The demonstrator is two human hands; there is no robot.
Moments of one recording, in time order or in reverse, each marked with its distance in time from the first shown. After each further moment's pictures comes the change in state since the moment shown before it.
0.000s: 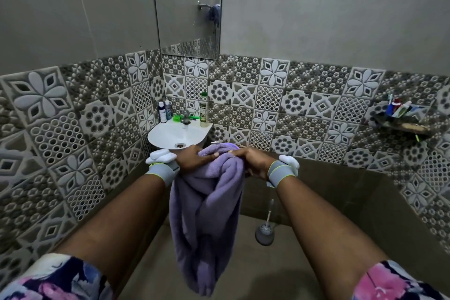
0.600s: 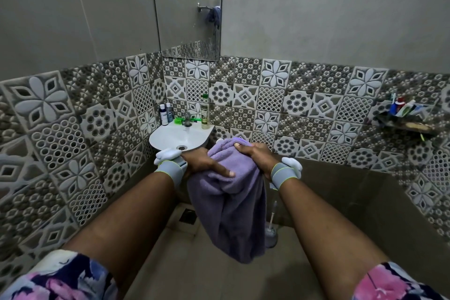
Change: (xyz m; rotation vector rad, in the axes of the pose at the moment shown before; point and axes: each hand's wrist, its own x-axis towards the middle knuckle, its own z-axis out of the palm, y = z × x) left_hand -0.006 0.023 -0.005 -0.333 -0.270 -0.154; right_hand 0.005 -0.002 -0.008 0.144 0.292 -0.183
